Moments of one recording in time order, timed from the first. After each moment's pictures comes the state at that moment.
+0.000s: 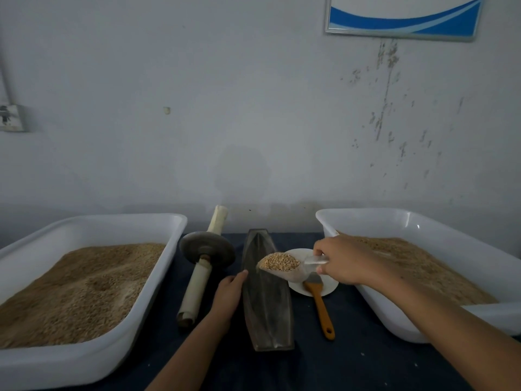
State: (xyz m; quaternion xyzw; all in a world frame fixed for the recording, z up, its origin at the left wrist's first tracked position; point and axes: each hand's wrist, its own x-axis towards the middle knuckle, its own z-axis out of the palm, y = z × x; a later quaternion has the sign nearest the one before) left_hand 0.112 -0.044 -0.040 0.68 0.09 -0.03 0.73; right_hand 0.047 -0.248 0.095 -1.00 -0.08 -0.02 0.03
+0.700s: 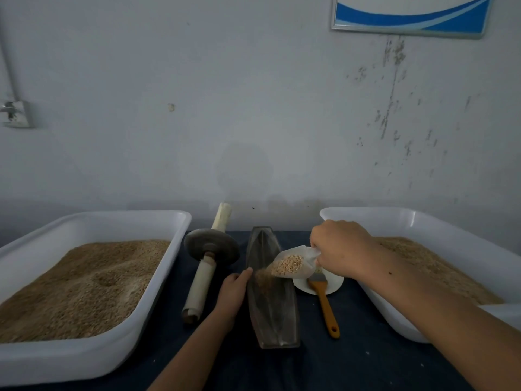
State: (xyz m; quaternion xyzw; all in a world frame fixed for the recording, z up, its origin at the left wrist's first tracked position) left_hand 0.111 -0.043 -0.041 0.69 0.08 -0.02 0.72; right_hand 0.044 -0.222 0.113 -0.97 -0.12 -0.10 -0.16
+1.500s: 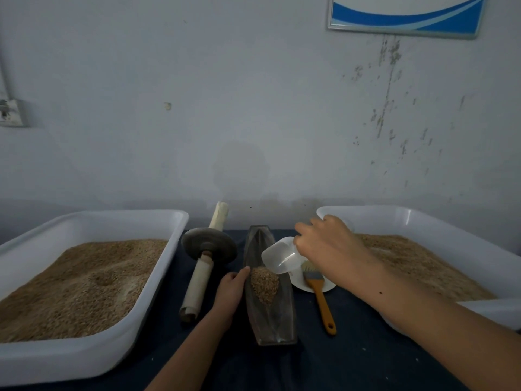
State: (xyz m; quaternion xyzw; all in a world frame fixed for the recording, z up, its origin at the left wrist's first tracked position) left_hand 0.114 -0.042 -0.043 0.69 0.08 -0.02 0.72; right_hand 0.028 -0.205 0.113 -0.92 -0.20 -0.16 -0.30
